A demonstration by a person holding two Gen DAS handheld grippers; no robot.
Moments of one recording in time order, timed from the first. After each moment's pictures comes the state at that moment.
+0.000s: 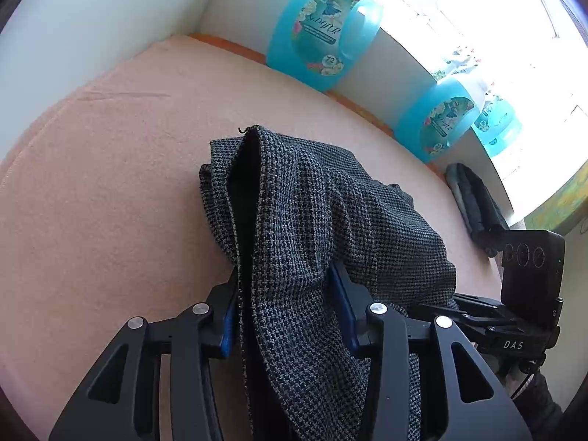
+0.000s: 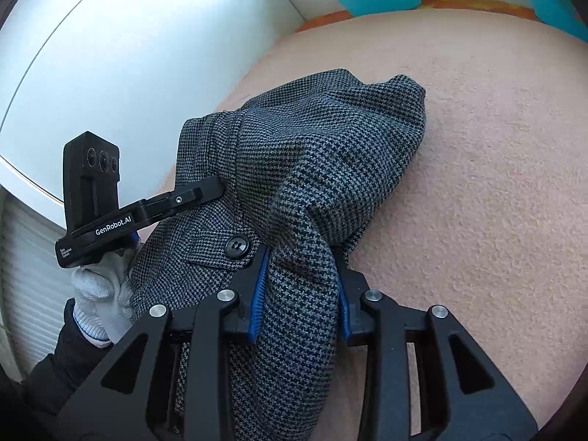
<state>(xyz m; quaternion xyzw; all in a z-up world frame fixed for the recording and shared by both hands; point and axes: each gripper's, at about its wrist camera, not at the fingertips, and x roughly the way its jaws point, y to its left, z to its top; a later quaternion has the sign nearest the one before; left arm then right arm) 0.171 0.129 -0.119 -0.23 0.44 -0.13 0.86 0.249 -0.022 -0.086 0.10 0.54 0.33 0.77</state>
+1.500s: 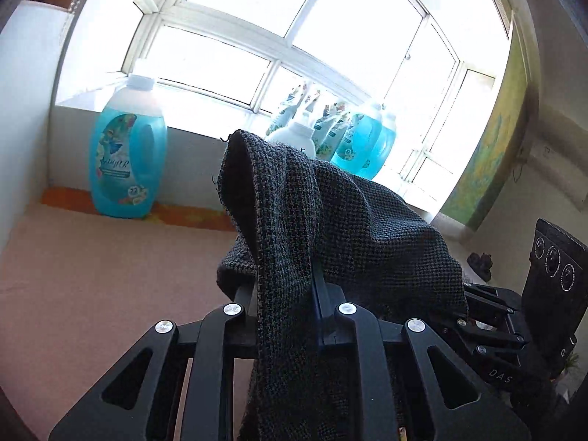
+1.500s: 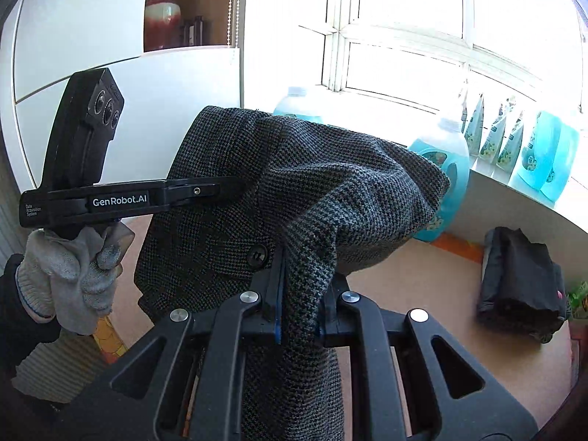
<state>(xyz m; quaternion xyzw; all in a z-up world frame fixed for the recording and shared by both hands) 0.181 -0.024 0.058 -0.15 0.27 -0.29 0.90 0.148 -0.115 0.131 -0.08 0.31 0.17 0.93</state>
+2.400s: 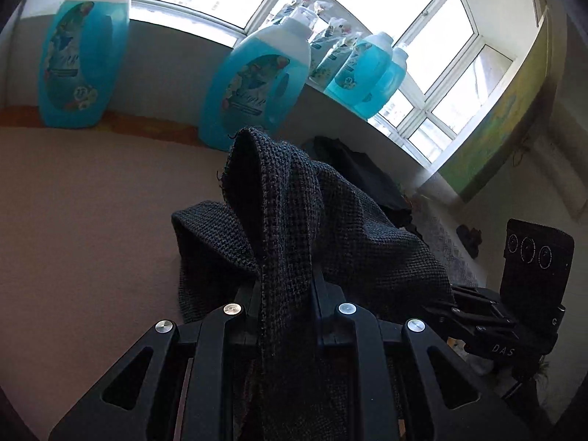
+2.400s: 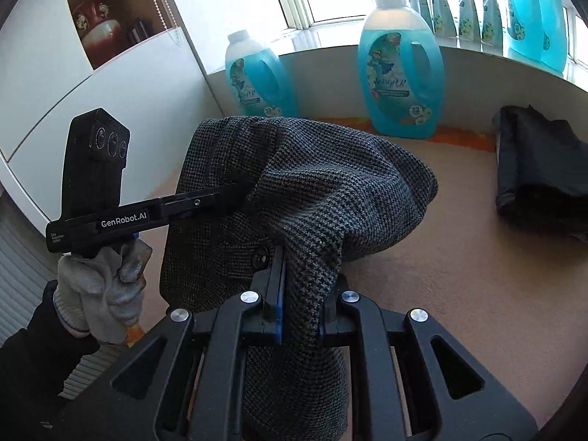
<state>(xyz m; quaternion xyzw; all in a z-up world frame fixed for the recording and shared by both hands) 0.225 -0.121 -0.033 -0.17 0.40 -0.33 0.84 0.175 -0.249 0.021 0.08 0.44 0.18 0.87</state>
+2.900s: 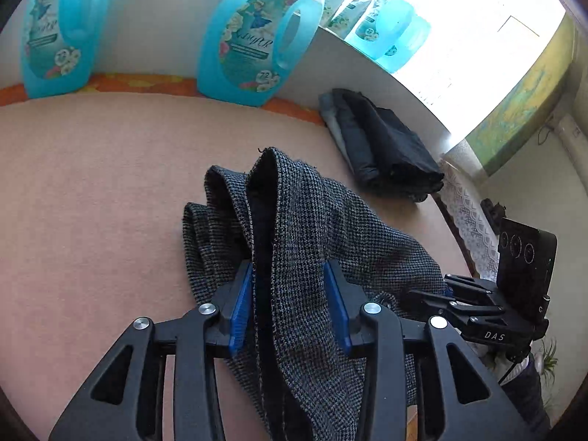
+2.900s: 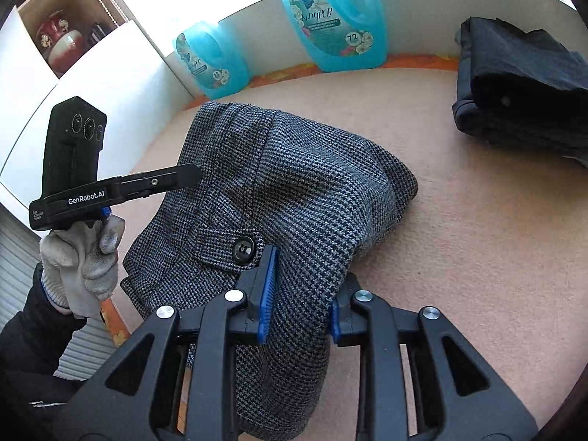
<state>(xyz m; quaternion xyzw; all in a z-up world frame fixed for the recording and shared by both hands) 0.234 -0.157 -0.056 -0.14 0.46 -0.29 0.83 0.190 -0.318 -0.037 0.11 0.49 0.19 0.84</state>
